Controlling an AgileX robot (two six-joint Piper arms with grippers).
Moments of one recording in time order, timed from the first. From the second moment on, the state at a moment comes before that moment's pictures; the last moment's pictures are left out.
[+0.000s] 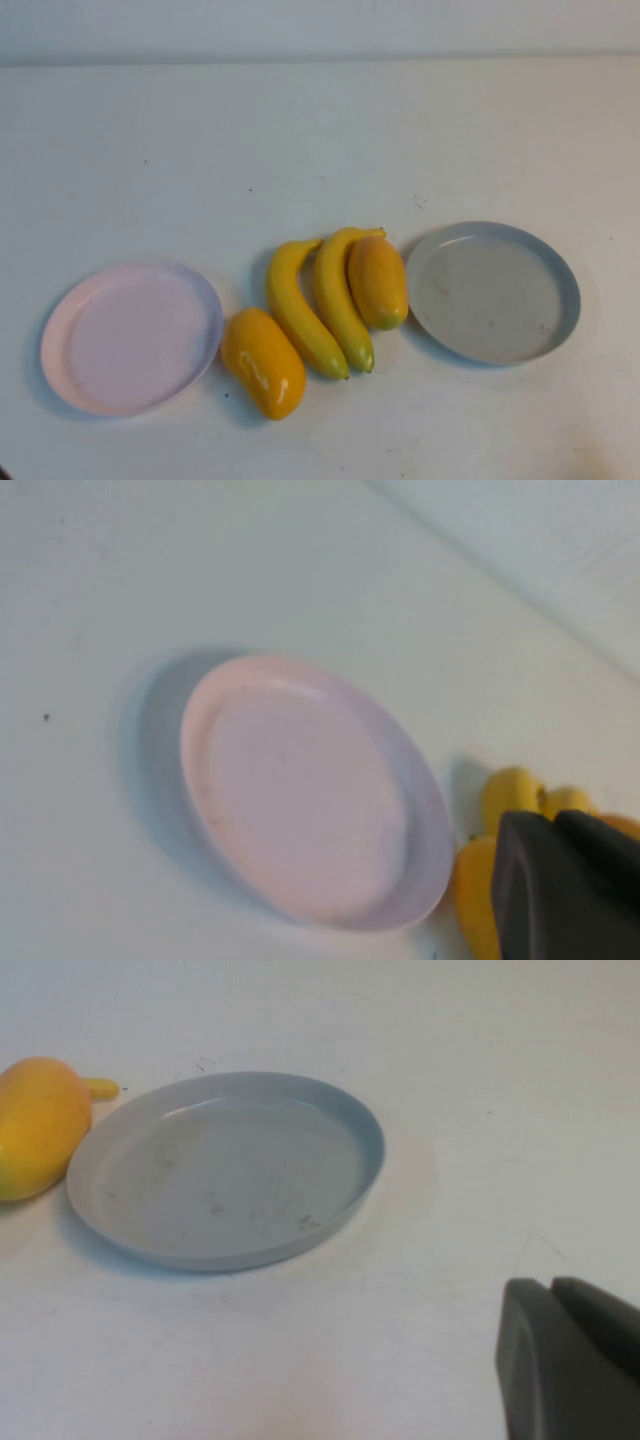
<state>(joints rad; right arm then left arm) 0.12 -0.01 0.02 0.14 0.36 -0.08 -0.08 0.20 -0.28 -0.15 0.50 -0.50</state>
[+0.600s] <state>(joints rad) 0.12 -0.01 0.02 0.14 0.36 -0.08 -0.15 1.05 -0.83 -0.22 0.89 -0.14</state>
